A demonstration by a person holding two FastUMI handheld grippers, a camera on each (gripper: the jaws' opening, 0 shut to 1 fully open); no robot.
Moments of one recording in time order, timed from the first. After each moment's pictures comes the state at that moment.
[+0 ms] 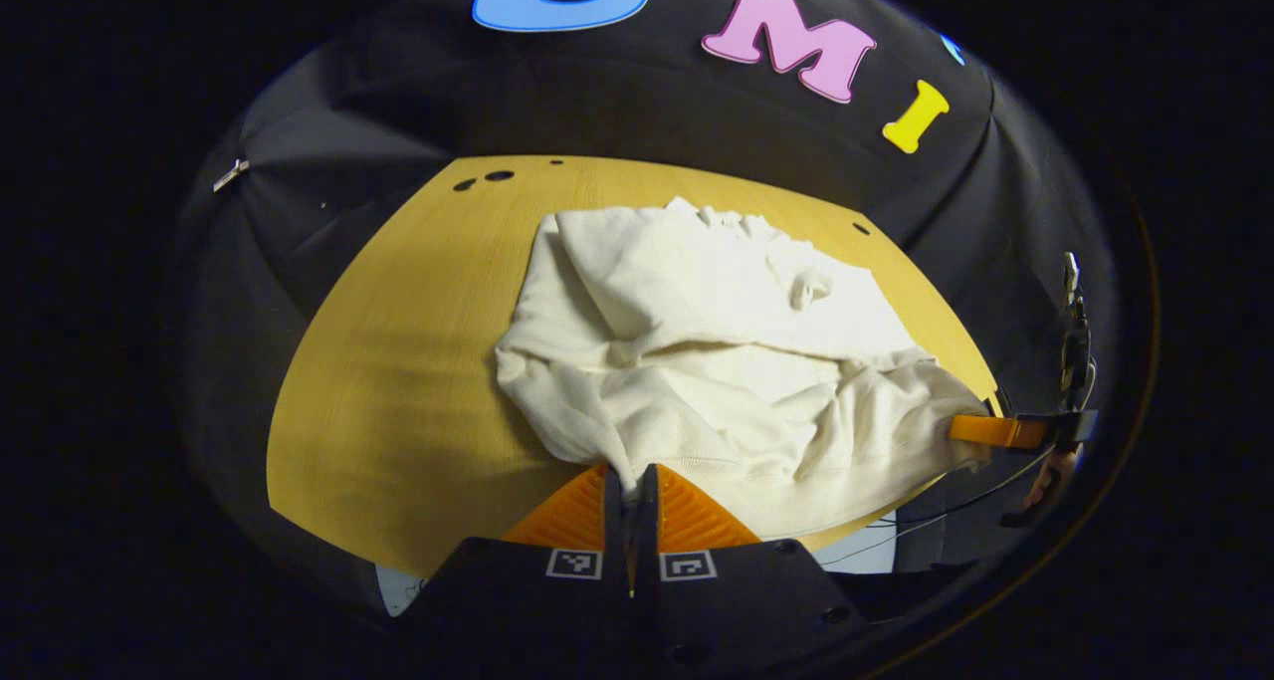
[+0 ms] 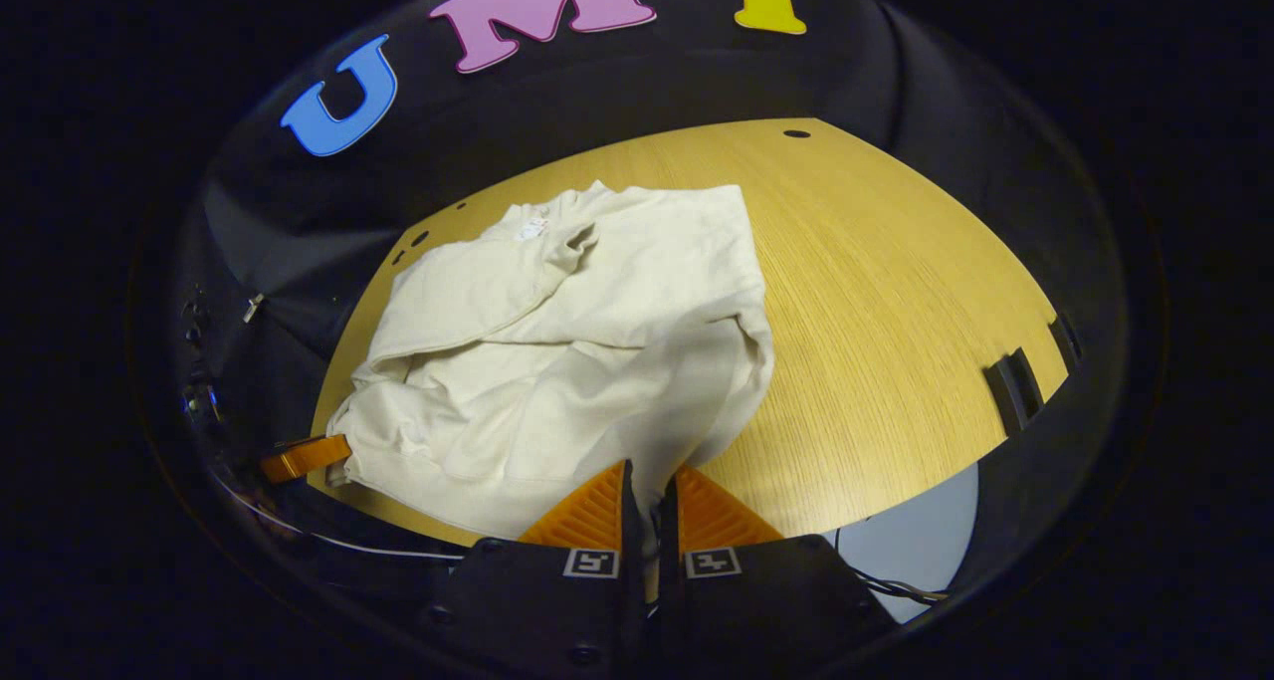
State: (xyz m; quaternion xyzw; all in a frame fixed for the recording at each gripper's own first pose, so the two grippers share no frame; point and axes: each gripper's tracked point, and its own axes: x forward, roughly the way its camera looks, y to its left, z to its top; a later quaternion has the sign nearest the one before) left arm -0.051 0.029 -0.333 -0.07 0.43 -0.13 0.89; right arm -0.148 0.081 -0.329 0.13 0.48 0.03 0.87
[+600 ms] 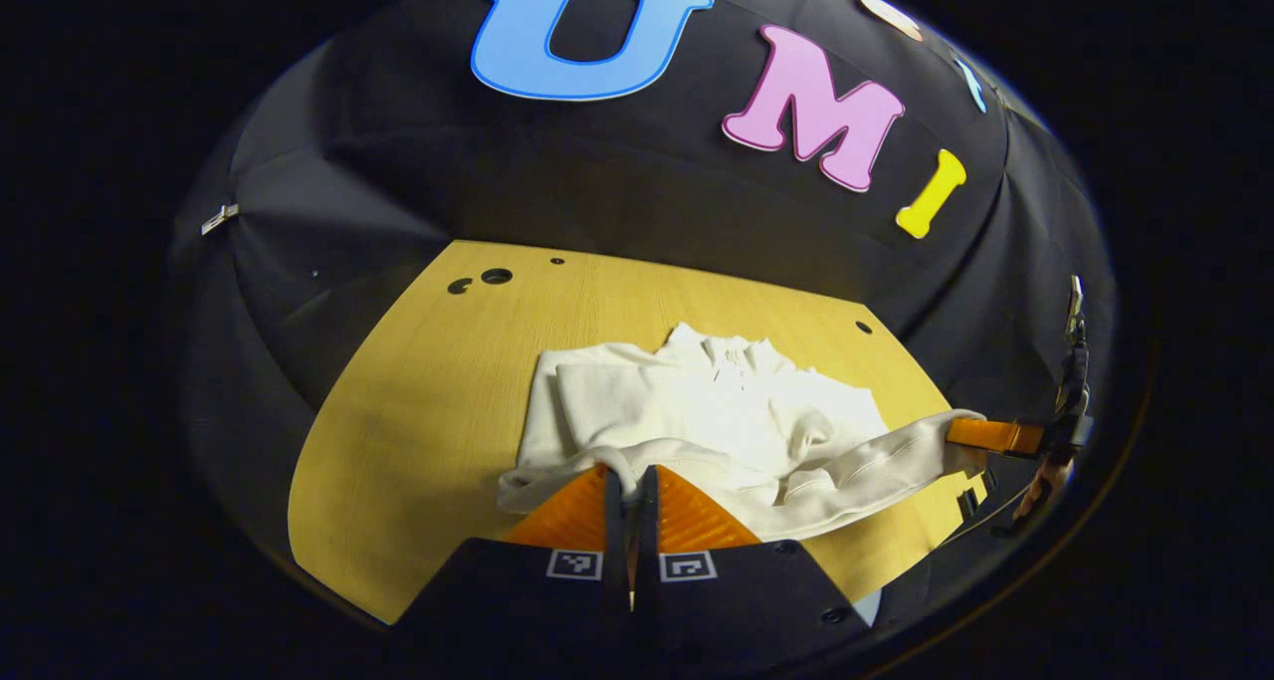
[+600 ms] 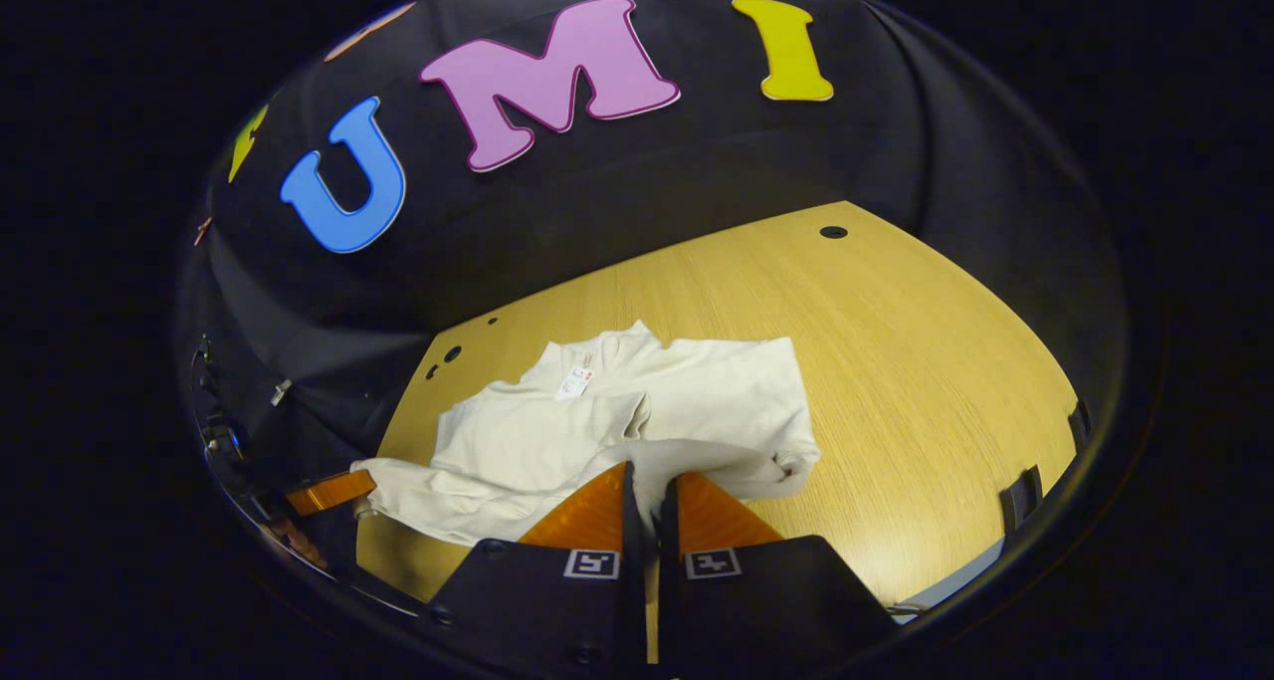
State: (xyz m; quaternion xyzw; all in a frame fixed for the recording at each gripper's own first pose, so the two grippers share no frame) left arm 0.066 0.034 -0.269 -0.11 0.34 -0.12 0.92; right arm -0.003 0.079 -0.268 0.18 0.37 0.02 0.91
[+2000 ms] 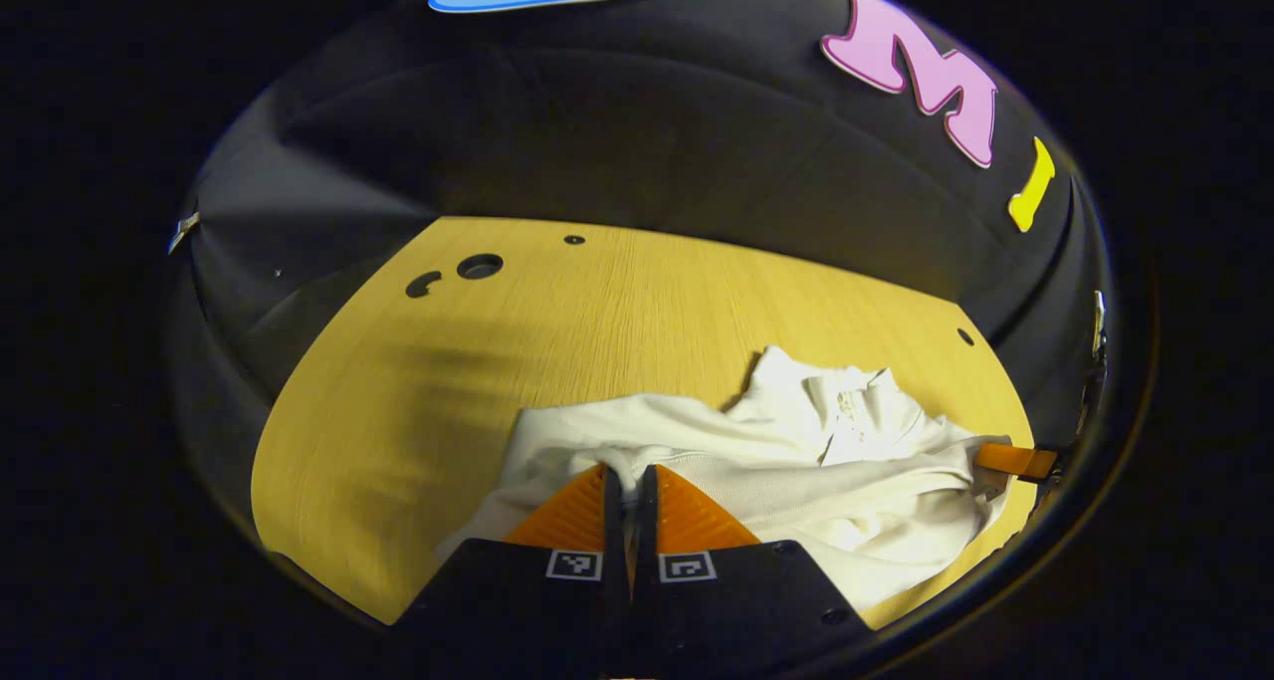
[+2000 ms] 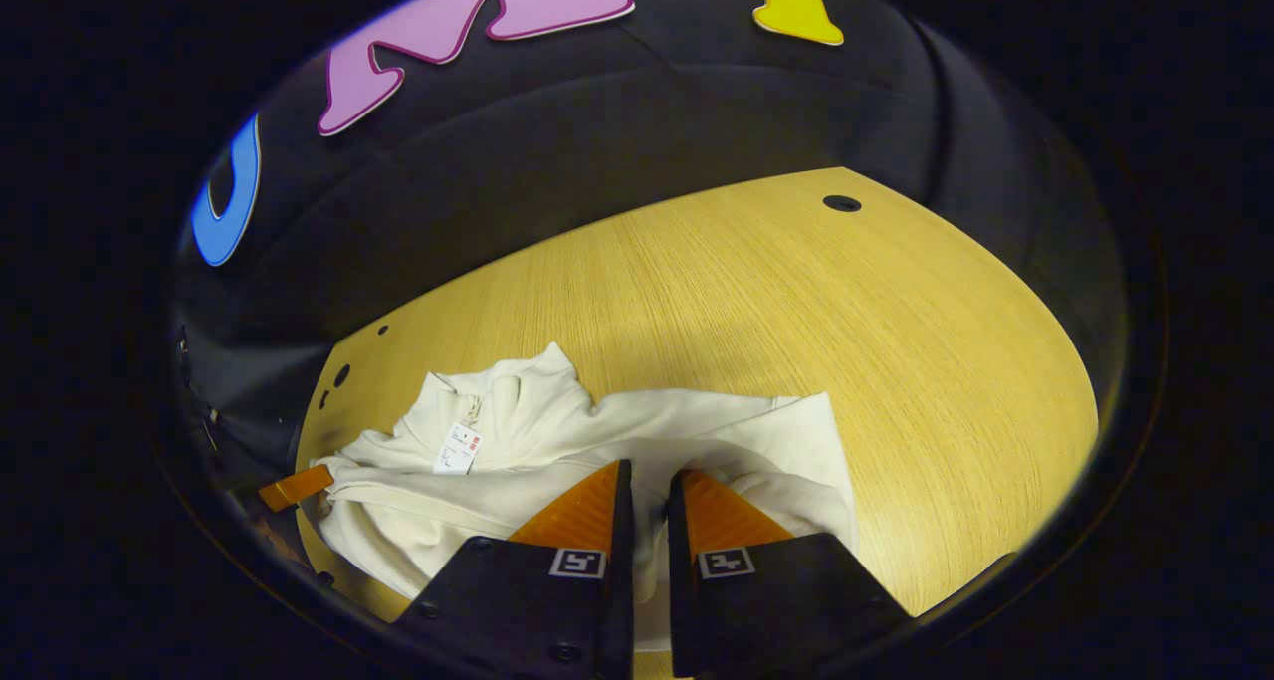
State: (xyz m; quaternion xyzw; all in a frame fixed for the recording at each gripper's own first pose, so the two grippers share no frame) left arm 0.229 0.010 -0.393 -0.08 0.41 -0.06 0.91; right arm 0.127 0.069 -0.415 0.14 0.45 -0.03 0.88
